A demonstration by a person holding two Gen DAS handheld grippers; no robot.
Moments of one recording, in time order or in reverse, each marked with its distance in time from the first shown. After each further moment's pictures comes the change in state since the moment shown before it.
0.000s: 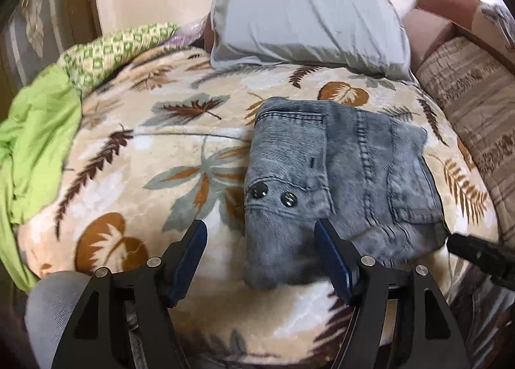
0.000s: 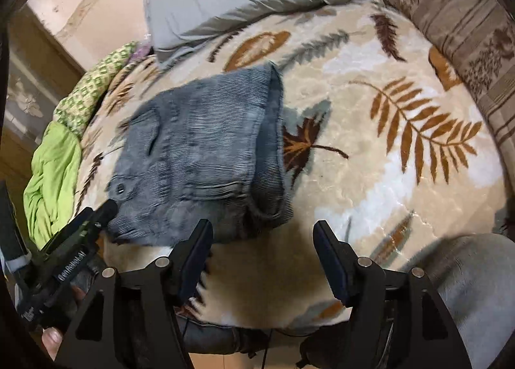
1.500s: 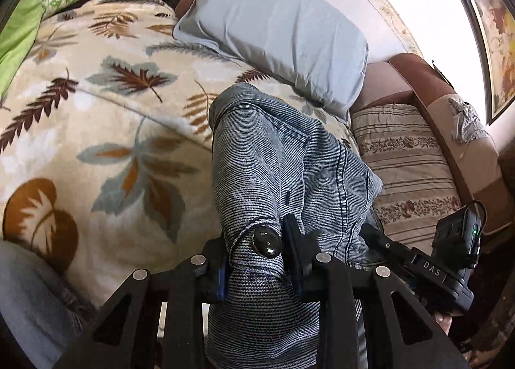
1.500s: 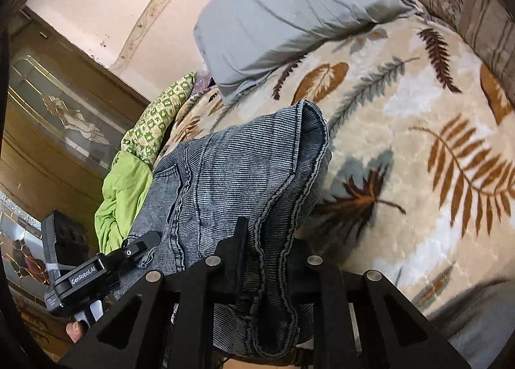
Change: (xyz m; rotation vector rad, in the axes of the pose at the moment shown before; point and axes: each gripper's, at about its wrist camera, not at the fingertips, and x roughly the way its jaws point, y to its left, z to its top) left arm 0.015 0.081 0.052 -0.337 0.100 -0.491; right arm -0.021 -0.004 0.056 0.042 -0.056 0.339
